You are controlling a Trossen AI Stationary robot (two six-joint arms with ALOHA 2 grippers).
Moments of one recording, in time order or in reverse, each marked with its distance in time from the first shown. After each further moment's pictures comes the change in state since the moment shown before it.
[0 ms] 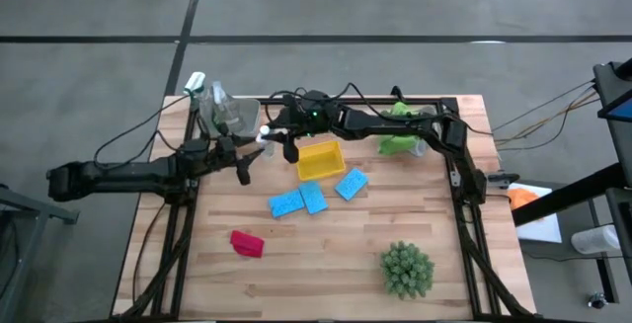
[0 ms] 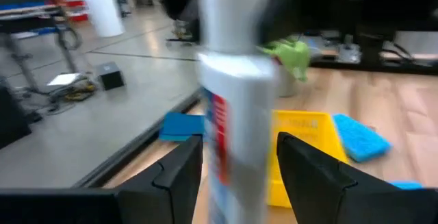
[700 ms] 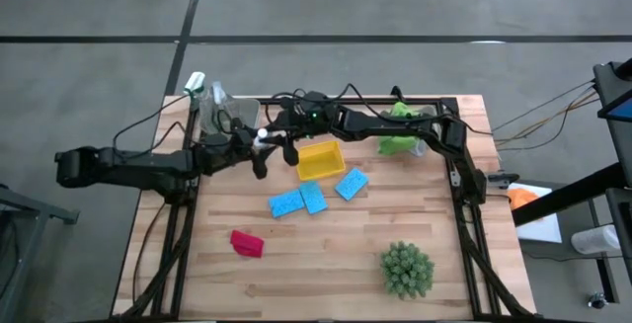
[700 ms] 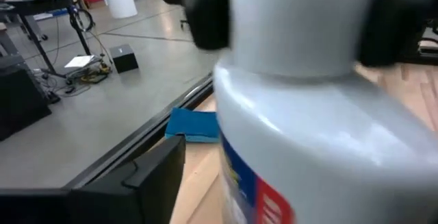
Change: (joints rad) left arm 0.000 0.336 0.136 0.129 -0.054 -0.018; right arm 0.015 0.002 0.012 0.011 -0.040 0.000
